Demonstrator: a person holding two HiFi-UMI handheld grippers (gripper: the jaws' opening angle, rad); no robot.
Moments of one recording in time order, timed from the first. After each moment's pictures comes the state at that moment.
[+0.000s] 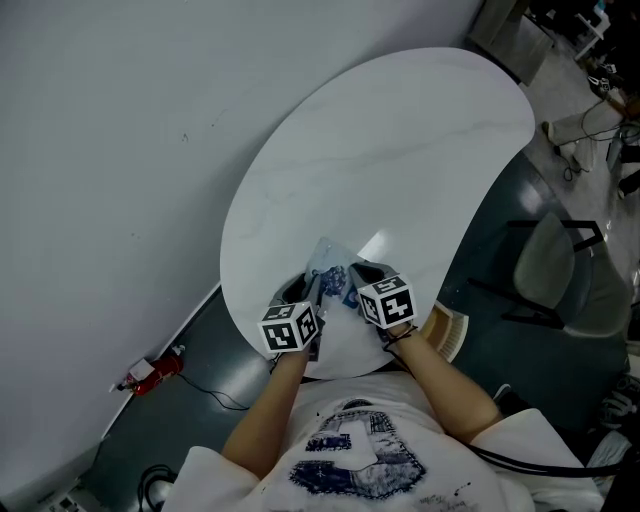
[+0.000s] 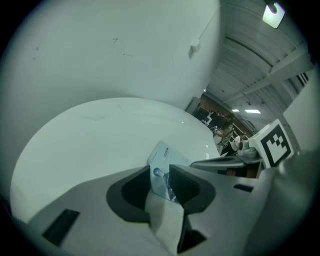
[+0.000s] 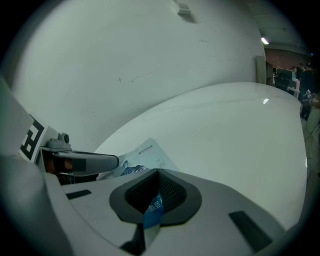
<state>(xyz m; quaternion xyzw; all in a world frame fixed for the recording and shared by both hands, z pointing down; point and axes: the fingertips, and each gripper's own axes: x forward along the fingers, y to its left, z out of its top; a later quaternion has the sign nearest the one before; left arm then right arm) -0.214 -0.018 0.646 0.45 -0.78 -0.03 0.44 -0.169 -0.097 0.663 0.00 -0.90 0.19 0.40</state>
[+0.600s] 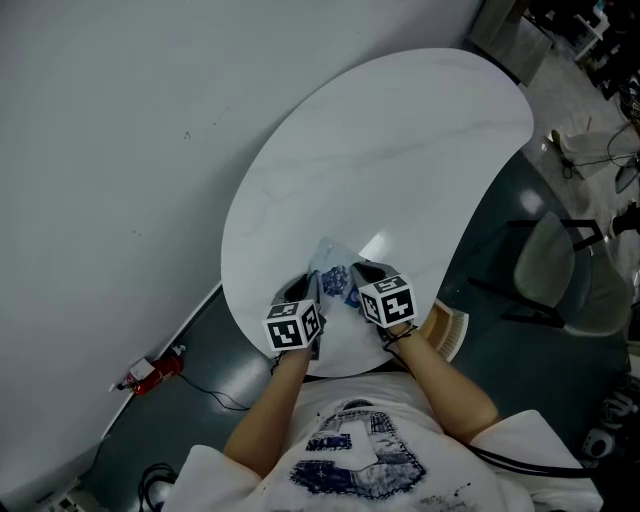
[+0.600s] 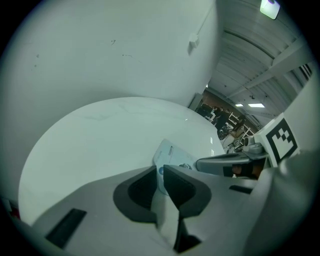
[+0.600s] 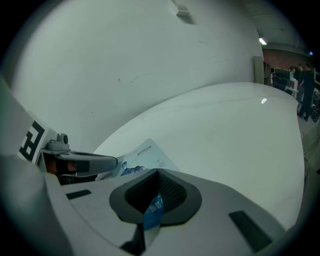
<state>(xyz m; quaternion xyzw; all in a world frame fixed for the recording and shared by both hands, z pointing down) -0.212 -0.011 0.650 0.43 -0.78 0.00 0.45 -0.163 -0.096 0.663 0.01 -0.90 0.19 0.40</state>
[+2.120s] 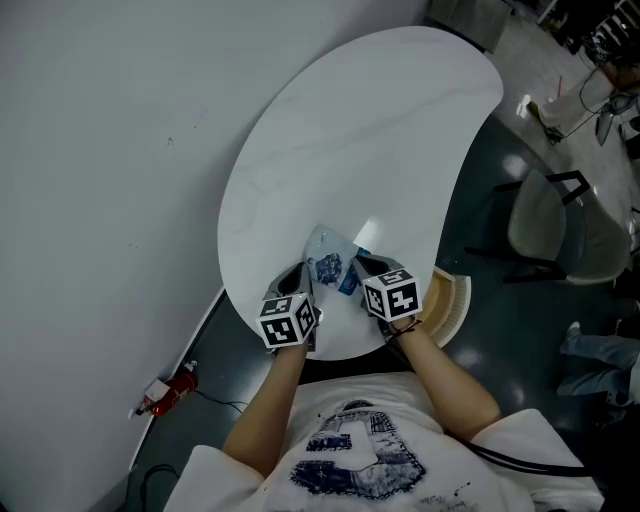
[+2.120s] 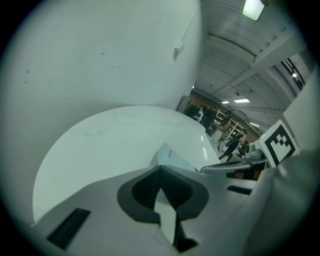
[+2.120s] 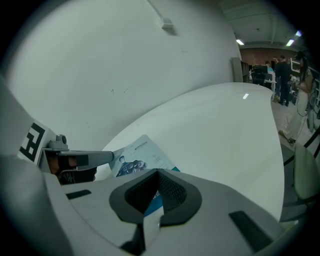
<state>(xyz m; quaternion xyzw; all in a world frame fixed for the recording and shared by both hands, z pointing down) -0.214 0.002 0.622 0.50 -0.77 0.02 0.40 -0.133 -0.079 0.645 0.10 -0.90 0.24 0.37</state>
